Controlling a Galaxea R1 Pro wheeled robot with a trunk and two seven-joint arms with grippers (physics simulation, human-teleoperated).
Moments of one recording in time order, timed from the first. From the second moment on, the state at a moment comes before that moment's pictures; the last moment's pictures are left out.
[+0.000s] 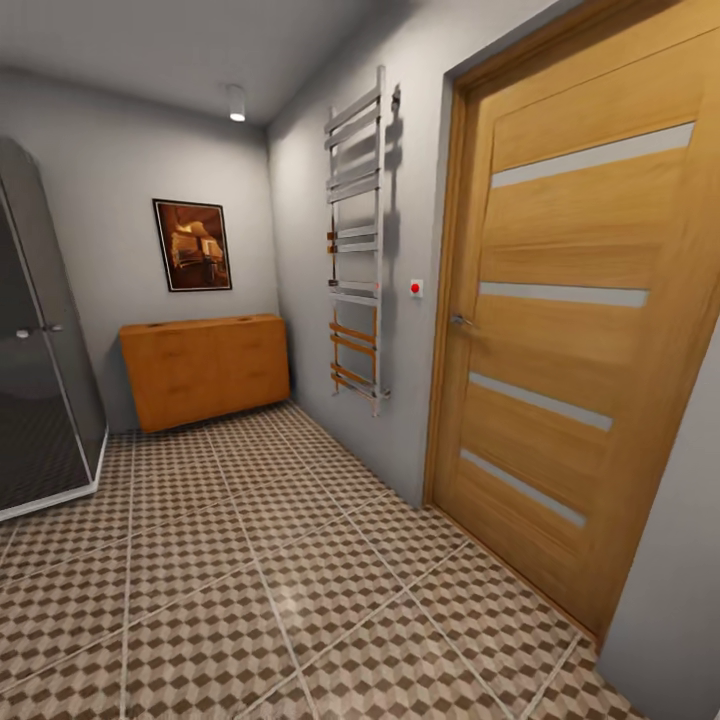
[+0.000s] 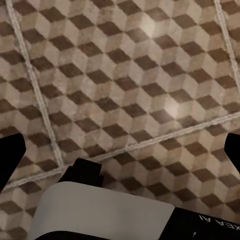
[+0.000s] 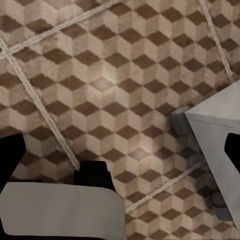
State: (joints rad) left arm -0.19 -0.04 -0.14 0.00 0.42 -0.18 0.08; right arm -0.26 0.05 0.06 0.03 0.11 -0.03 -0.21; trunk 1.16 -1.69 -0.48
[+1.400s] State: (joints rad) left arm -0.19 -0.04 -0.14 0.00 0.42 -0.17 0.08; right arm -0.26 0.05 0.06 0.03 0.11 -0.03 -0.22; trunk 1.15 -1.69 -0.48
